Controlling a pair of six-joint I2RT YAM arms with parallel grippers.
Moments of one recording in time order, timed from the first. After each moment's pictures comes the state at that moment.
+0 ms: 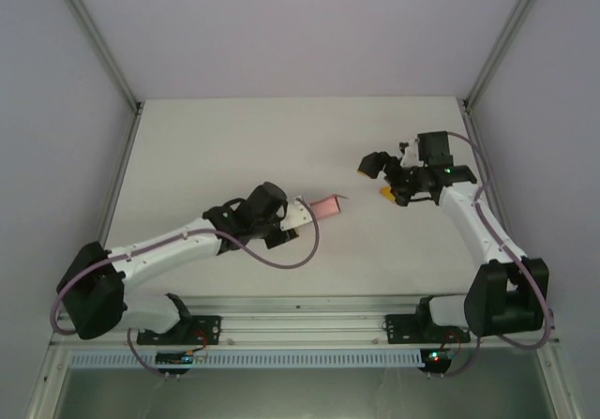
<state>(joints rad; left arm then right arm) -0.89 1.32 0.90 -0.43 0.01 0.42 0.09 1.30 1.02 -0.61 -0.61 0.62</state>
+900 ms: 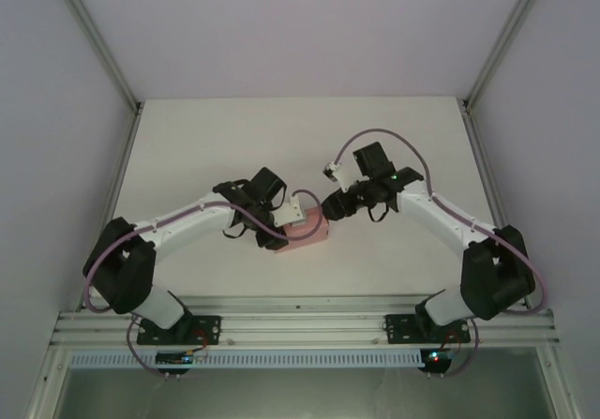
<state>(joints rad) -0.76 1.52 1.04 -0.72 0.22 0.46 0.49 1.45 1.05 -0.59 -0.53 -0.13</state>
